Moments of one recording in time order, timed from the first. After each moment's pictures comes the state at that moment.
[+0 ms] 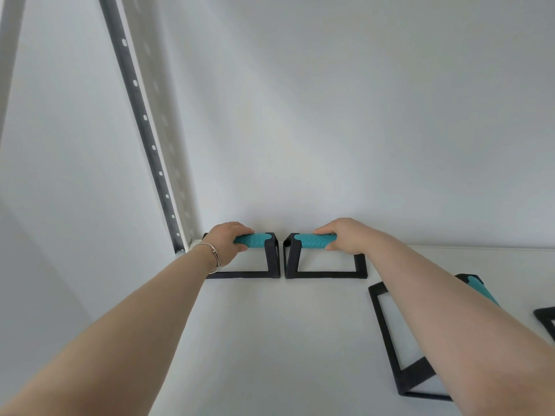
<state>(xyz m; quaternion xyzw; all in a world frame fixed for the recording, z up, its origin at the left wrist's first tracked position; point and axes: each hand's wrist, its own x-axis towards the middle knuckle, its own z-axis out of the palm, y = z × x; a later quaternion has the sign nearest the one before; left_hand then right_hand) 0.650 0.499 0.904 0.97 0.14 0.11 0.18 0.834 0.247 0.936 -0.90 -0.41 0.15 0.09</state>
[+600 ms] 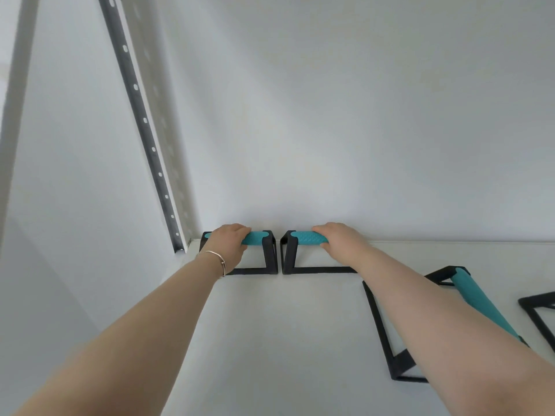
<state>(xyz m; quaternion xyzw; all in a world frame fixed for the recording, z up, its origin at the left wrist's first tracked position) 0.642 0.474 0.902 0.98 0.15 0.12 0.07 0.806 0.237 0.914 -0.91 -0.41 0.01 0.06</state>
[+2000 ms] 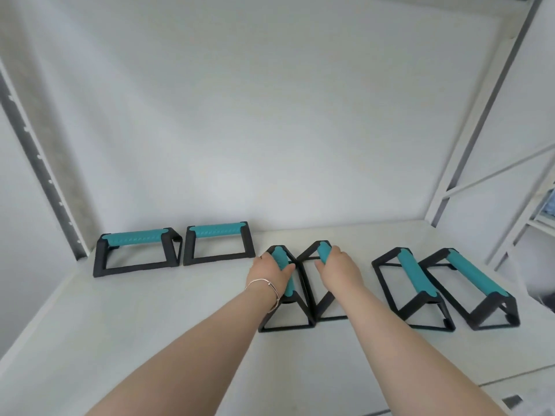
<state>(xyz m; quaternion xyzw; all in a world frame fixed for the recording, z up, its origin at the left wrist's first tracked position) 0.685 0.133 0.908 0.91 0.25 0.05 0.33 0.761 -0.009 0.900 -0.97 -0.08 -0.02 0.21</state>
